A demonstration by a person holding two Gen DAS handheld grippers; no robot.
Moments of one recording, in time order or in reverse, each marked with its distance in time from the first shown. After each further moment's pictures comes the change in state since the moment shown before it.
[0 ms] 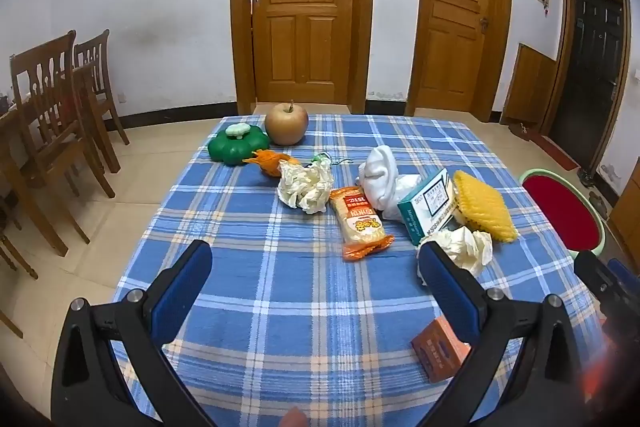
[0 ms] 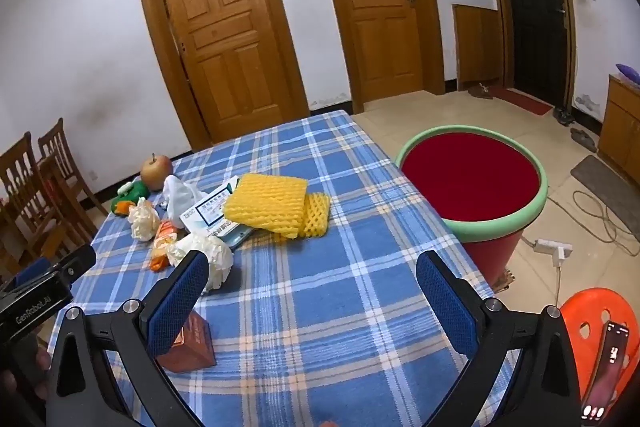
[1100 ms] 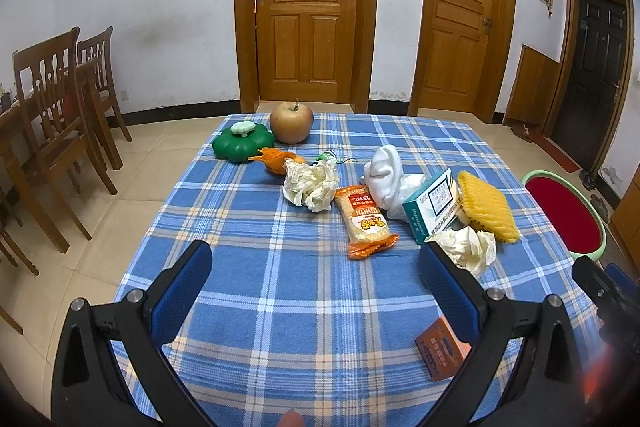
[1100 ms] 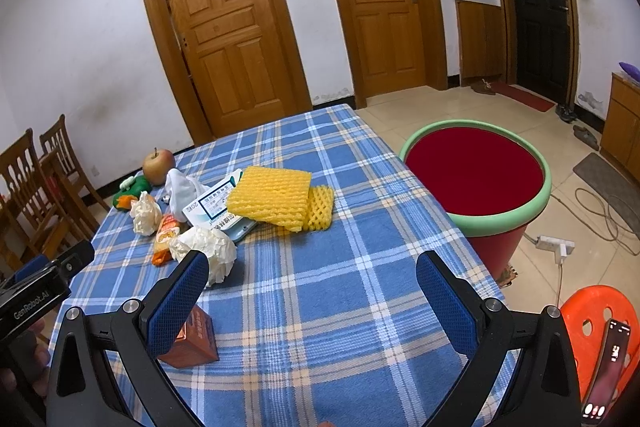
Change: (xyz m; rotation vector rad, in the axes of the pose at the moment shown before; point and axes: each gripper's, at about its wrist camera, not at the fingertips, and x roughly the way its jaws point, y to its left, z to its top) left arm -0.005 0.004 0.000 -0.003 -0.003 0.024; right arm 0.005 0.002 -0.006 0.006 0.018 0.008
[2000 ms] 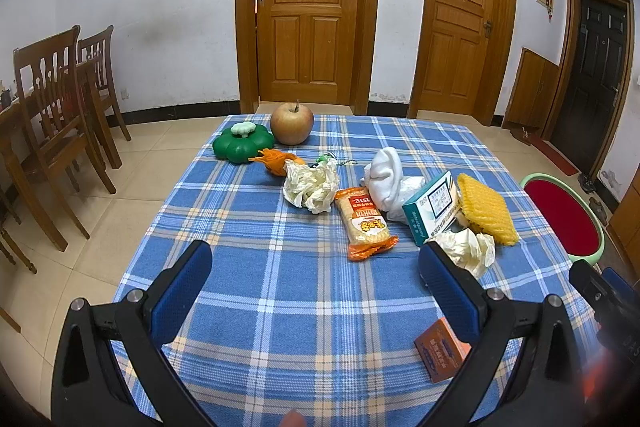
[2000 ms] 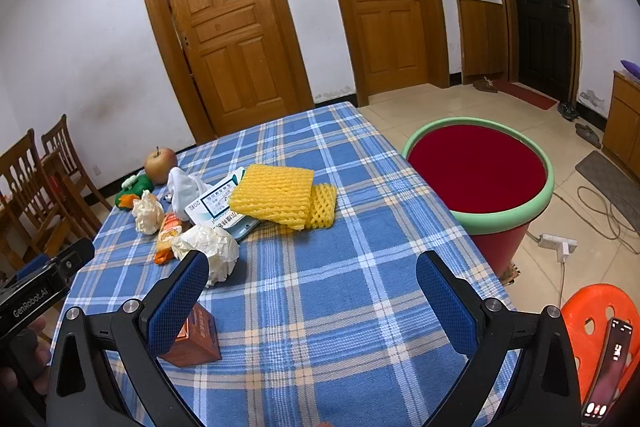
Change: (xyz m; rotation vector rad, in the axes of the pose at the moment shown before) left arm 0.001 0.001 0.001 -0.008 -0.004 -0.005; right arm 0.000 0.001 -0.001 0.003 0.009 0.008
